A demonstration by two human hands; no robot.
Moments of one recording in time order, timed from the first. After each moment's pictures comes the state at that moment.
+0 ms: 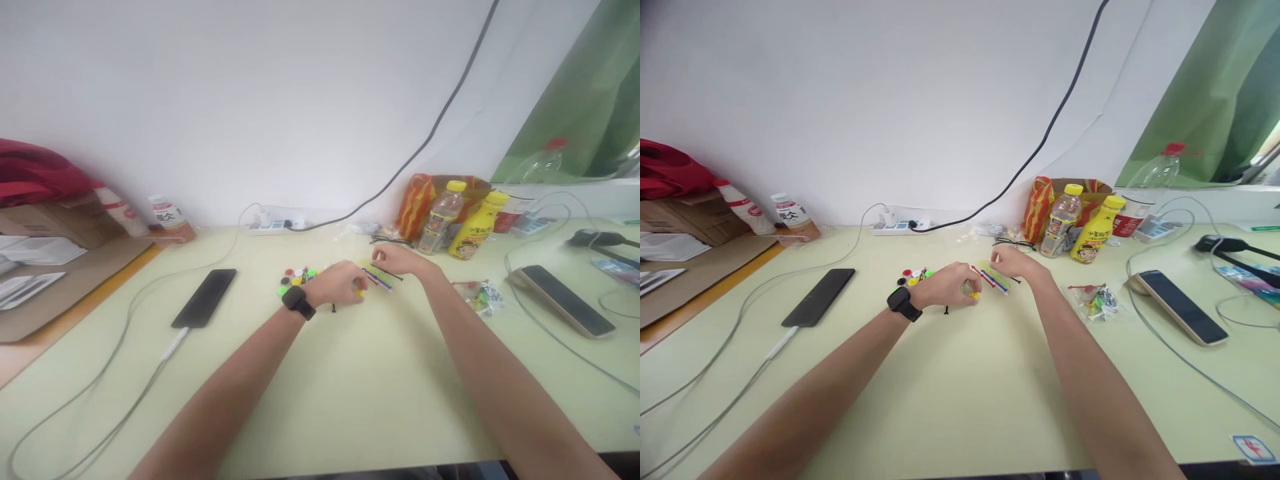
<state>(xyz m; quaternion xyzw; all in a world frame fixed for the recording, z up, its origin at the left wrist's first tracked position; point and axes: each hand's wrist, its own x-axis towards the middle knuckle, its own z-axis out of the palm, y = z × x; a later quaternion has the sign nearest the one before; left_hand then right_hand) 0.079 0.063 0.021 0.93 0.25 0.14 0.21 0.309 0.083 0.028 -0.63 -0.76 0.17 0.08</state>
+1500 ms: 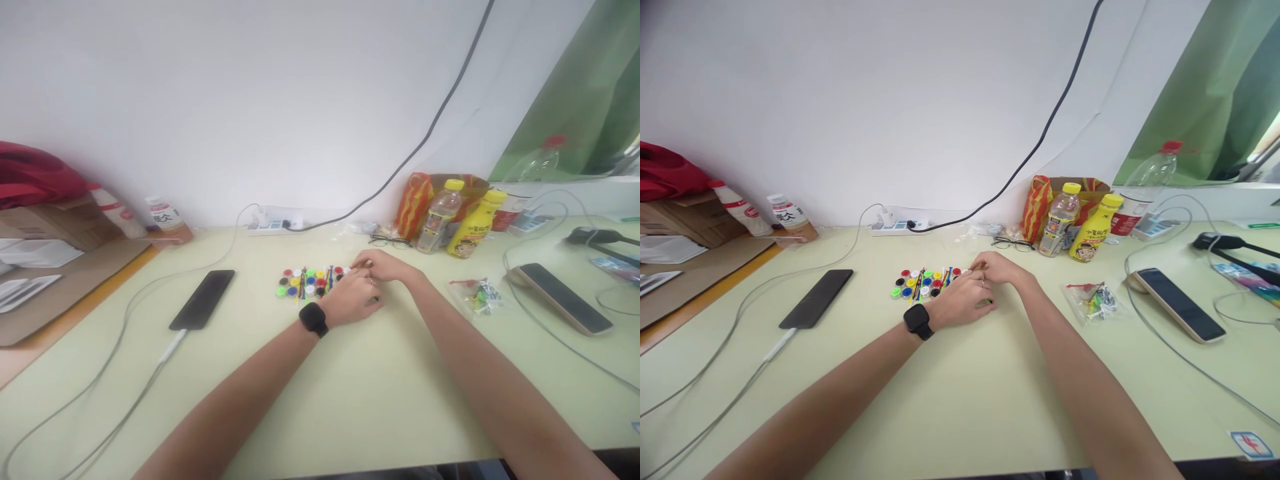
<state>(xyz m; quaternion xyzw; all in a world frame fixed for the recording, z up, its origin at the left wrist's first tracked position) 0.106 0.037 -0.008 0.96 0.19 0.18 0.04 0.292 0.096 -0.008 -0.47 -0.80 0.31 0.21</state>
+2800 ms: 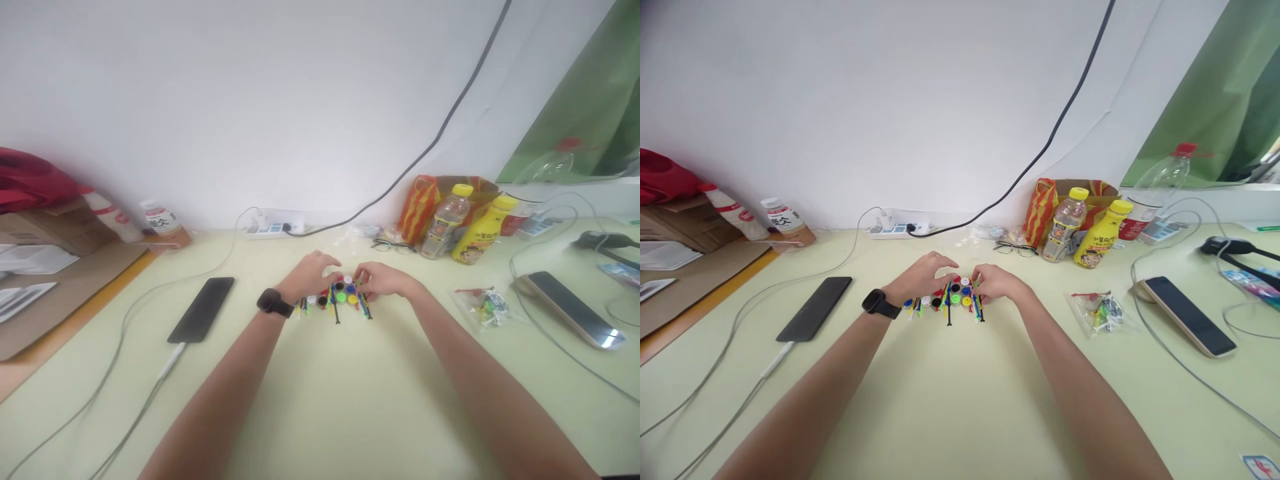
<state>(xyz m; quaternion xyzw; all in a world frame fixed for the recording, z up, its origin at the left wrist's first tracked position) 0.028 0.100 0.024 0.90 0.37 0.19 0.11 0.258 0.066 0.025 -0.59 -0.64 0.47 0.14</state>
